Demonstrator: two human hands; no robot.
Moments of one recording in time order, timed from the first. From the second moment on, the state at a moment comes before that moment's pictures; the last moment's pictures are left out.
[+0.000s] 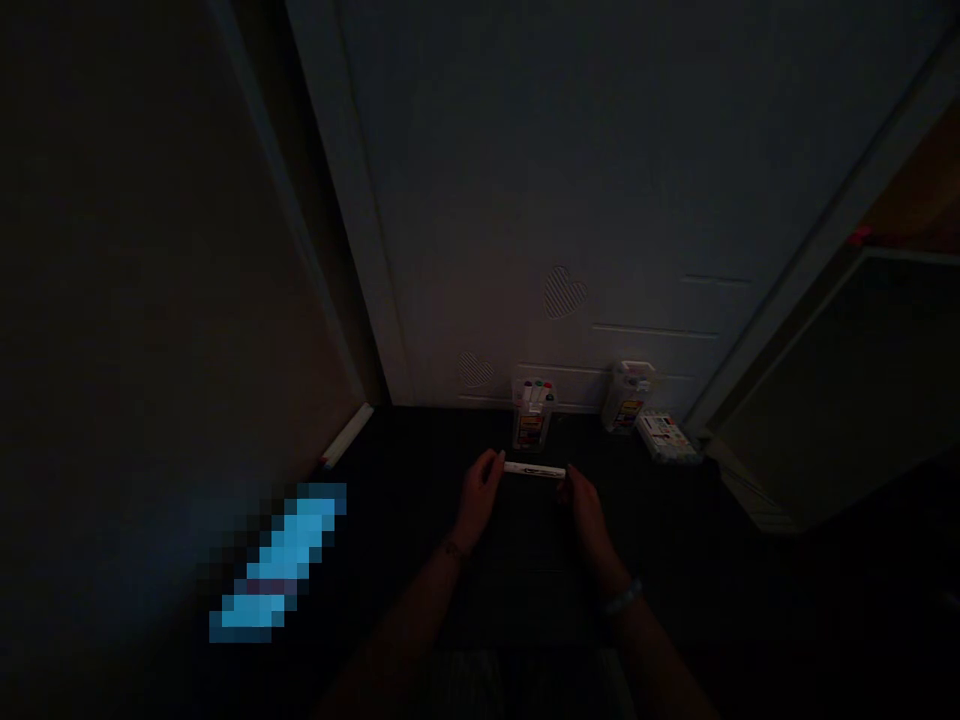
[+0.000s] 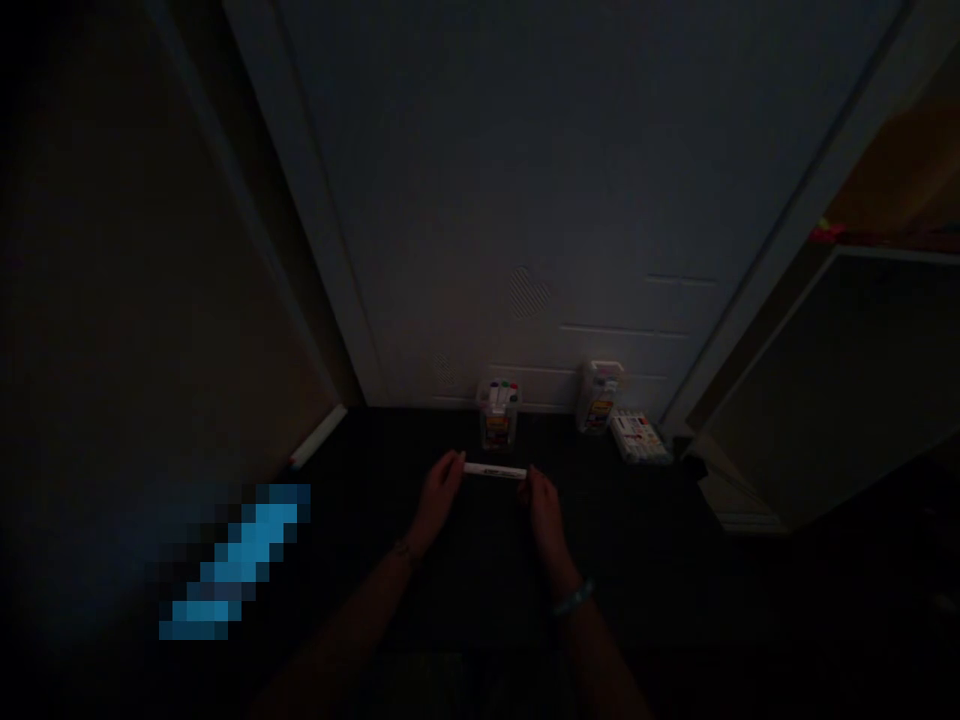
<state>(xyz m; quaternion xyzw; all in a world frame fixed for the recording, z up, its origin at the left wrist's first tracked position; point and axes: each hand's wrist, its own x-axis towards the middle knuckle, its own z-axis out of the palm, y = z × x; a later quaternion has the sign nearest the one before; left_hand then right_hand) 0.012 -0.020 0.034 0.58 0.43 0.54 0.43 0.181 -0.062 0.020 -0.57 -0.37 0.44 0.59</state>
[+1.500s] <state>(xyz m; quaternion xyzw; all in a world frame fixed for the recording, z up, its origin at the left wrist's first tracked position) 0.016 -0.042 0.041 0.84 0.32 0.42 0.11 0.165 -0.070 0.009 -0.47 -0.80 0.08 0.38</state>
